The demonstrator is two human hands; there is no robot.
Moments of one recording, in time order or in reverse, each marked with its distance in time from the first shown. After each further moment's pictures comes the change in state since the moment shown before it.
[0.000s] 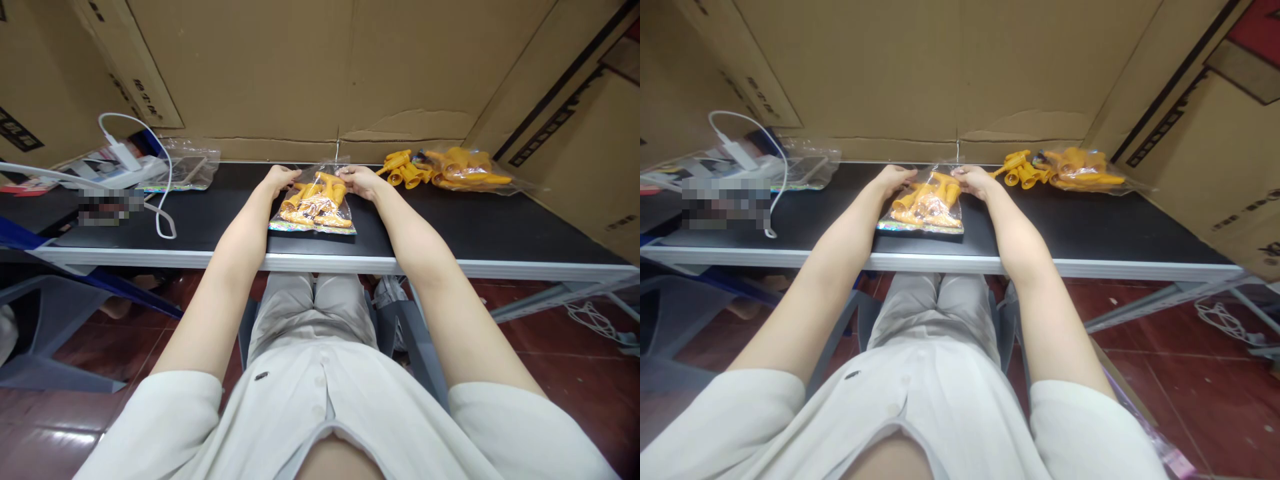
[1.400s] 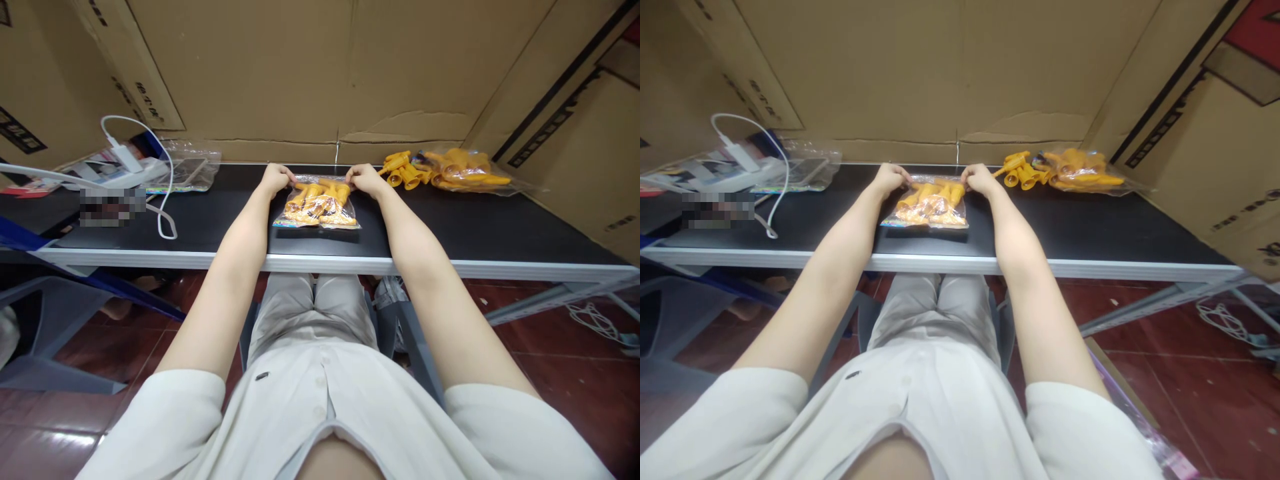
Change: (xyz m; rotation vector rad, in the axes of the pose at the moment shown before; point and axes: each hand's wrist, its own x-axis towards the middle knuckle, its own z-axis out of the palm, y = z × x) left_hand 0.006 -0.004 -0.005 0.048 0.047 0.096; right_hand 0.019 0.006 -0.018 -0.459 0.100 -0.211
